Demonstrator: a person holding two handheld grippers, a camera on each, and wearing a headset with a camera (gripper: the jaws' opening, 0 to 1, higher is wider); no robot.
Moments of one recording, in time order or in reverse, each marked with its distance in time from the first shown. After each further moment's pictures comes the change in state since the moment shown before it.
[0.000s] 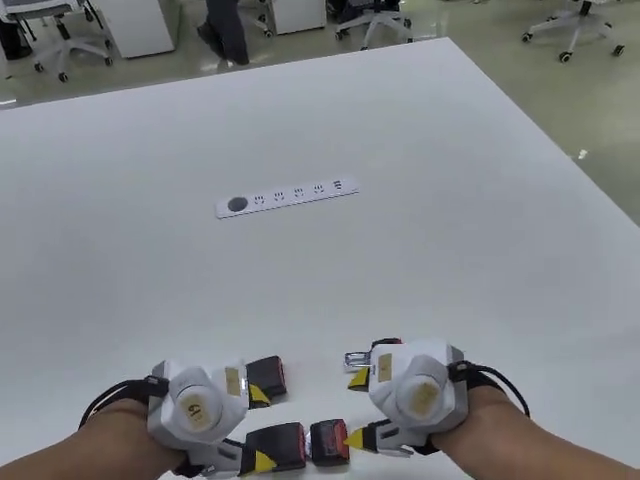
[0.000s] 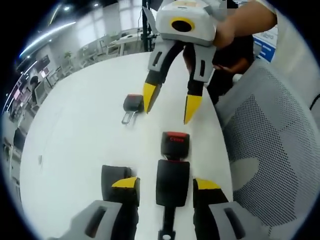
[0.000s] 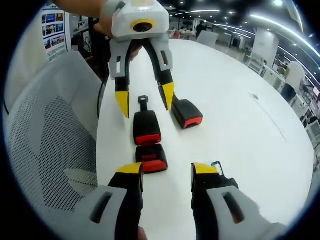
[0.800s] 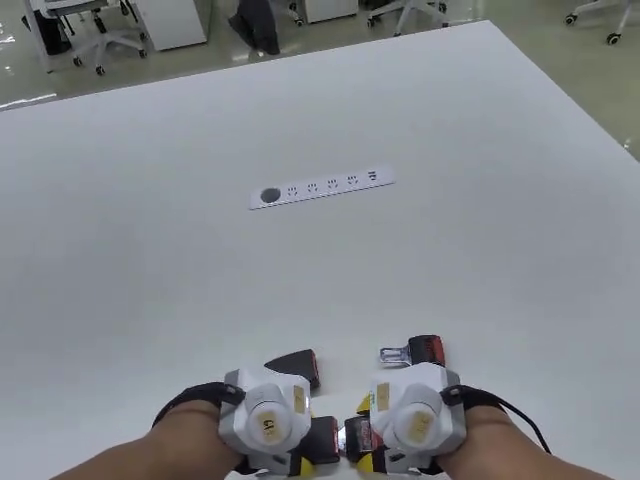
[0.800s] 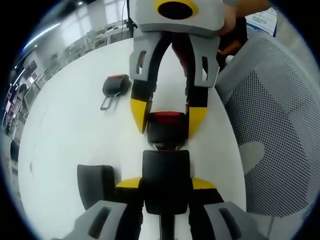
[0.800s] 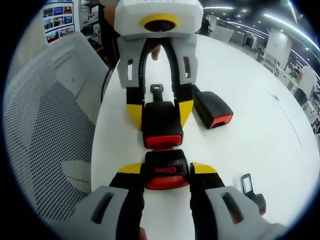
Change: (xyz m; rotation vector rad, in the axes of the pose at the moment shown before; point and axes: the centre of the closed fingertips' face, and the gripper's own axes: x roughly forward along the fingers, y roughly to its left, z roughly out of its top) left arm 0.047 -0.023 -0.026 0.091 0.112 -0.065; right arm 0.059 0.046 -0.008 -0.093 0.064 0.105
